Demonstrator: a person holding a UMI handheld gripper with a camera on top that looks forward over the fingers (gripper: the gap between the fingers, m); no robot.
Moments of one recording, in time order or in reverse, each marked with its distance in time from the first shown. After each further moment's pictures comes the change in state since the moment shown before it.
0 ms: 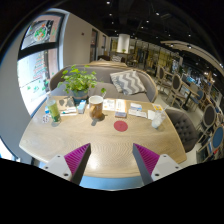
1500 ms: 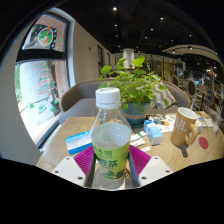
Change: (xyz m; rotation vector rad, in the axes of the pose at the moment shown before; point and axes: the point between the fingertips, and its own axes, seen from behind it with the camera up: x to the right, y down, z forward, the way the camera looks) arm -0.374 -0.108 0.294 0.240 -0.094 0.117
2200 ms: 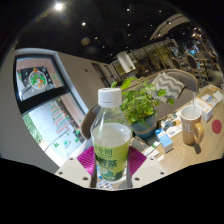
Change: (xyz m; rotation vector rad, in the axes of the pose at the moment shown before) arm -0.002 -0.102 -0.043 0.099 -0.248 0.394
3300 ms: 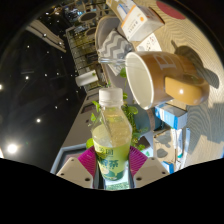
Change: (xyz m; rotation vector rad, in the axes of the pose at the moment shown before) arm 0.099 -0.109 0.041 0.046 -0.328 1.322
